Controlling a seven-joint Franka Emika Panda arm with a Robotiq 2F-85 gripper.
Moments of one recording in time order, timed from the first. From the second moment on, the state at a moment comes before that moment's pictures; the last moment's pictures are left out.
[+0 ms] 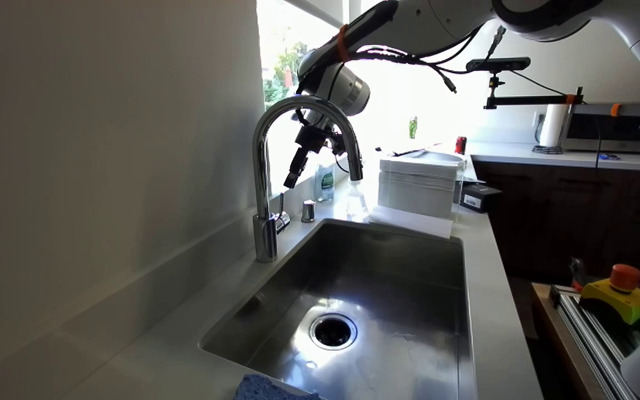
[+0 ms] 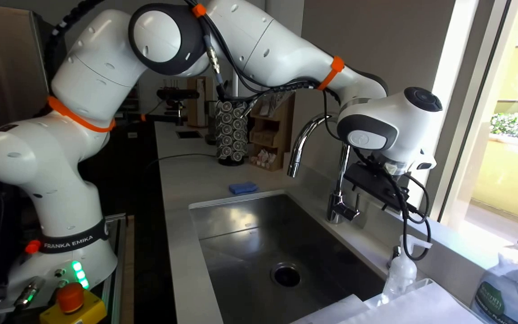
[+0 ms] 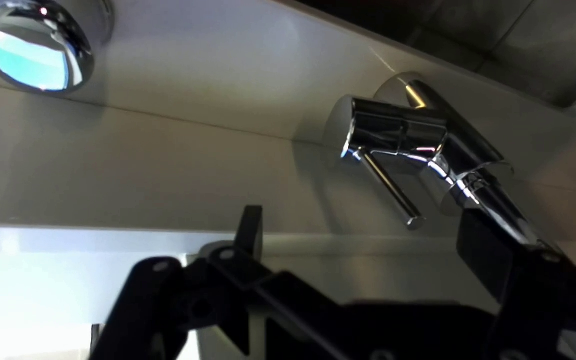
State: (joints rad) arm -0.42 0.65 -0.03 -1.43 0.64 2.12 -1.11
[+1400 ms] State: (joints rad) arm -0.46 0.65 -0.04 -1.41 0.52 2.02 -1.09
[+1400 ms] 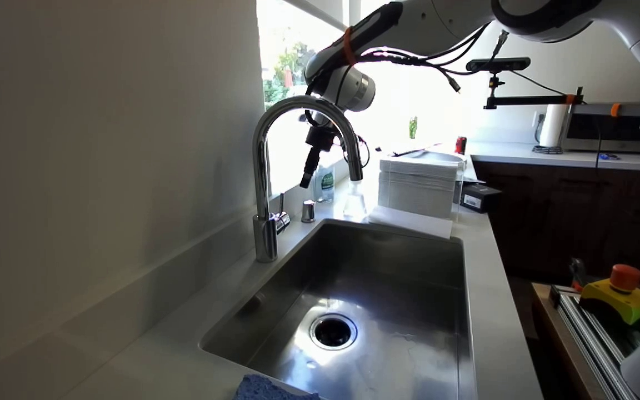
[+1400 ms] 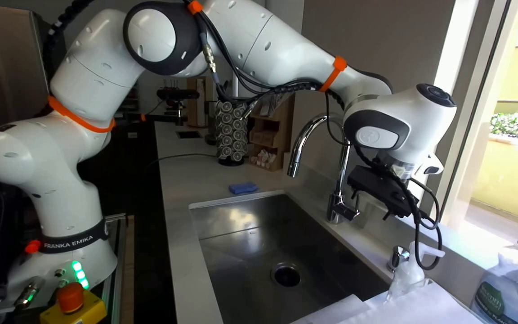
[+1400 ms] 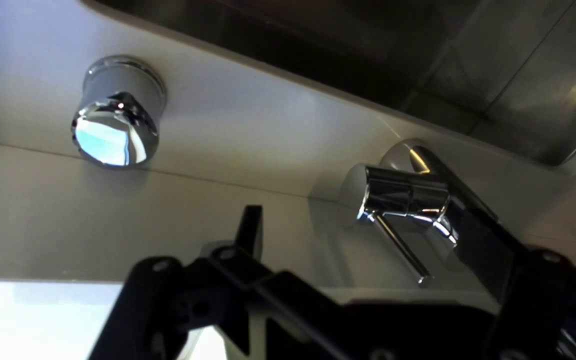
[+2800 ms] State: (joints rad) arm -0.41 0.66 0.01 -1.28 0.36 1.91 -1.08
